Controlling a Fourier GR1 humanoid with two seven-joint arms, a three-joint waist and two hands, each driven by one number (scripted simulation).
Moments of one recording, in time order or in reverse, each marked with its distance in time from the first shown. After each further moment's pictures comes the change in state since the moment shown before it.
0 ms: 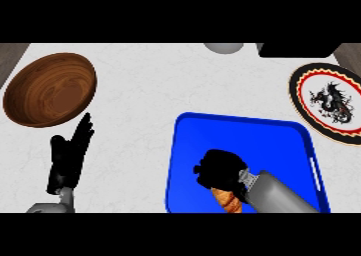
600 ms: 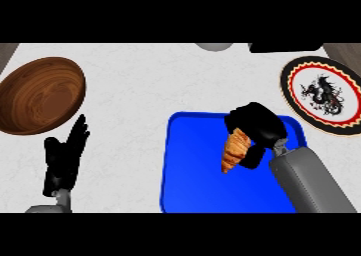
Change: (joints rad) left arm 0.014 -0.007 0.030 -0.001 0.006 0.006 -0.010; right arm 0.031 0.059 -0.496 0.024 -0.105 -0.216 0.243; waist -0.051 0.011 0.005
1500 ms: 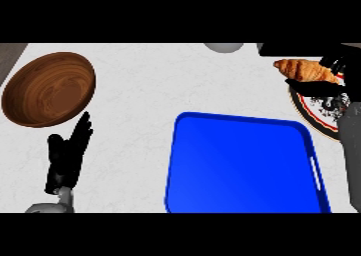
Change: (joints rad) left arm -0.013 -0.005 -0.015 -0.024 -0.014 -0.017 0.033; right arm -0.164 -0.075 -0.596 0.111 -0.176 -0.415 0.263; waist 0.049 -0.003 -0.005
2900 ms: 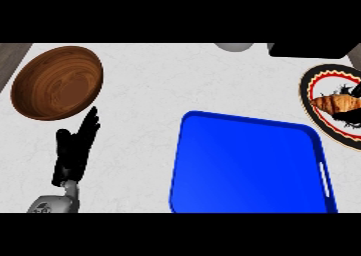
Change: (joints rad) left arm -0.049 -0.019 0.002 0.036 -0.014 -0.040 -0.017; right arm -0.231 -0.354 -0.138 0.983 -0.036 0.062 -0.293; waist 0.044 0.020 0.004
